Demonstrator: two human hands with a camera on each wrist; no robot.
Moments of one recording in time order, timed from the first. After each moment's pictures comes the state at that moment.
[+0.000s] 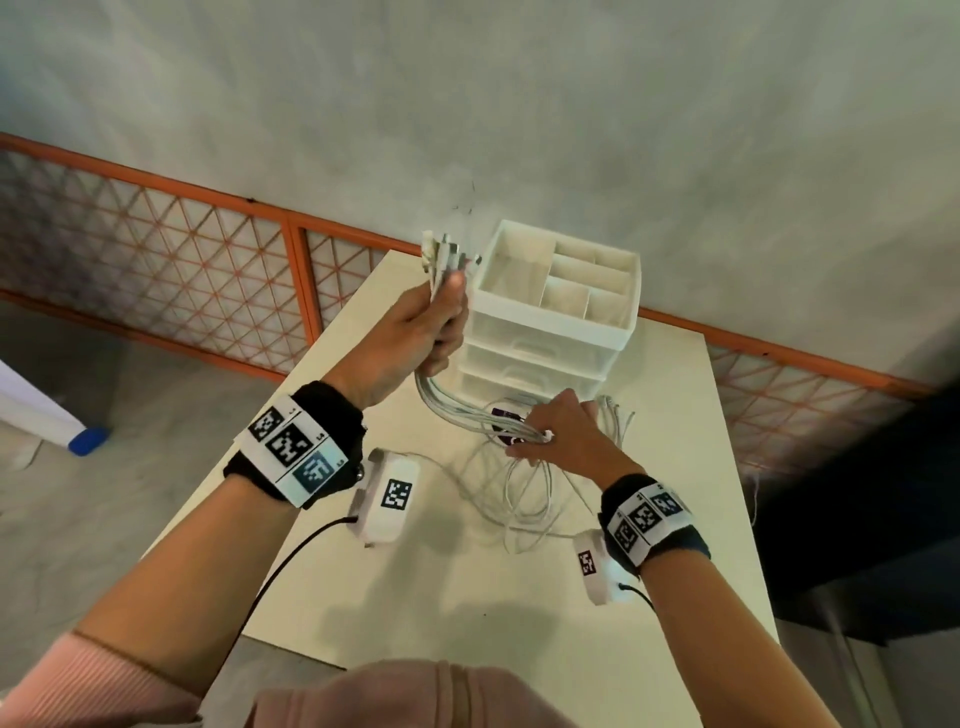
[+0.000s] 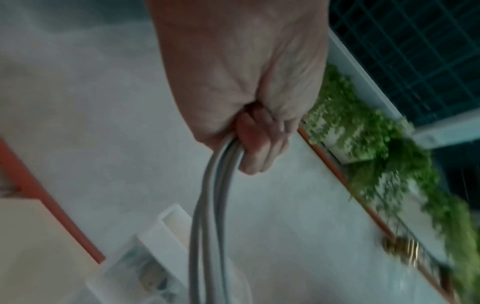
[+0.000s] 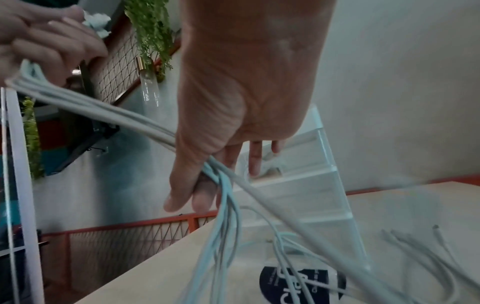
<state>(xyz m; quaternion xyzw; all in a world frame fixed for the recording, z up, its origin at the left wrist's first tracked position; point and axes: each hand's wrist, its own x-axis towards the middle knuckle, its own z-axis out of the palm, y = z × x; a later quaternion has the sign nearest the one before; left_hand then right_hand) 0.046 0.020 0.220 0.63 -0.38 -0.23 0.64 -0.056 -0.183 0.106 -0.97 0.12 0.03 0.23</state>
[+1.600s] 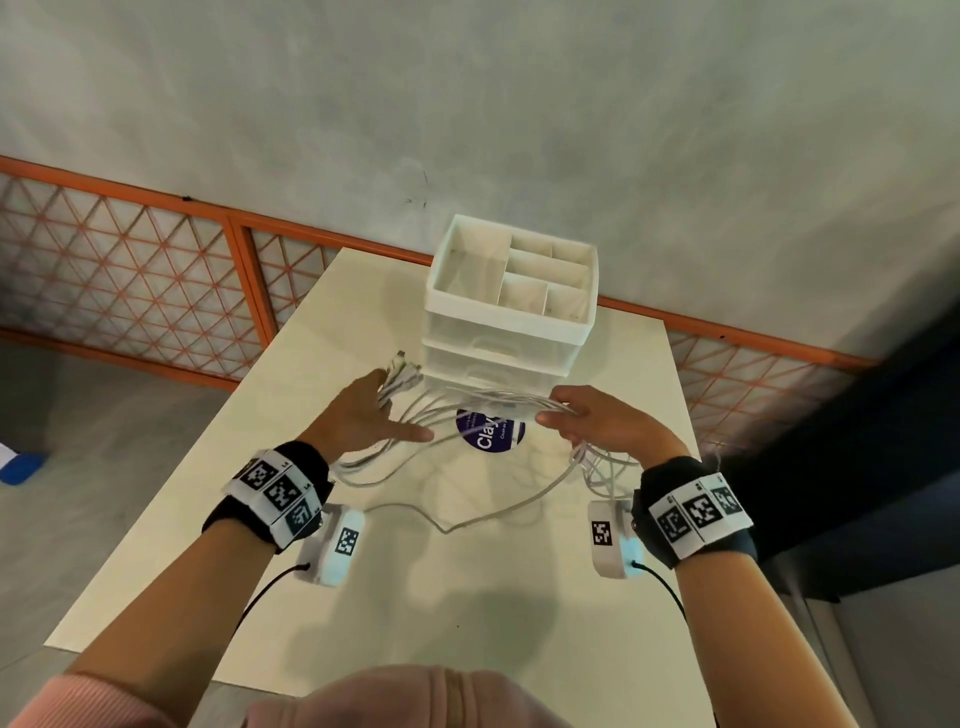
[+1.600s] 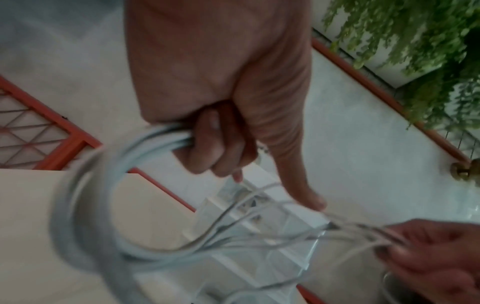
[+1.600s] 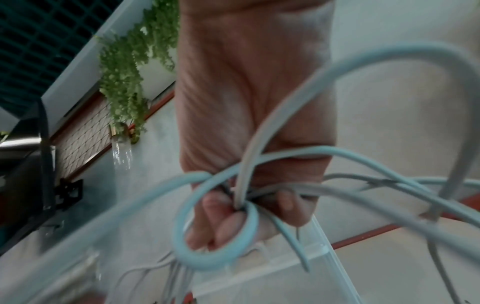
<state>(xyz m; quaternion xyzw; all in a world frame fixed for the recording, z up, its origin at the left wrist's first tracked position) 0.083 0.006 0.112 0.85 -0.26 -0.24 0.39 -0.082 -0.230 0.159 -0.89 0.19 0.10 0.40</state>
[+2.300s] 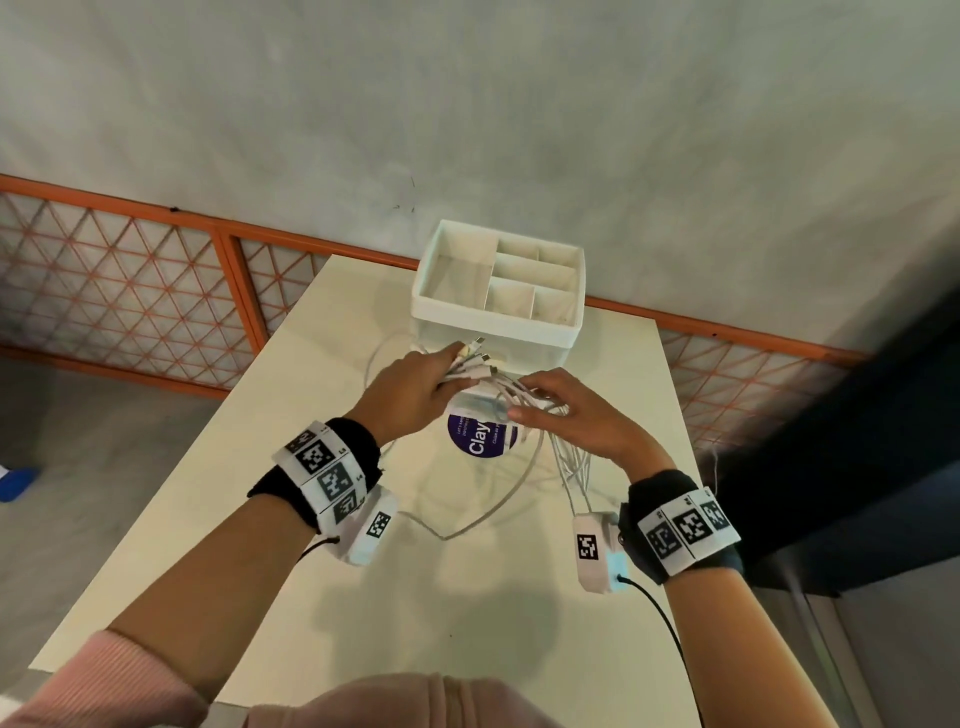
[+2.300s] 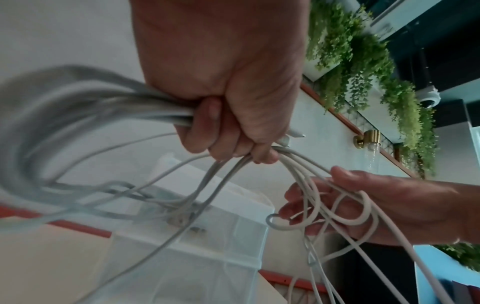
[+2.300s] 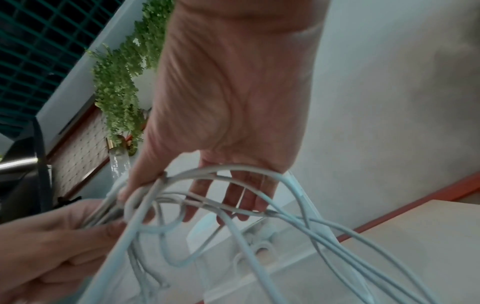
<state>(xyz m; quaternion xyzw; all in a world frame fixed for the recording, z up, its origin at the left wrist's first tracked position) 0.062 -0.051 0.146 0.82 -0.50 -0.03 0.28 -0.084 -0.221 0.163 -0.88 0.15 0.01 0.45</state>
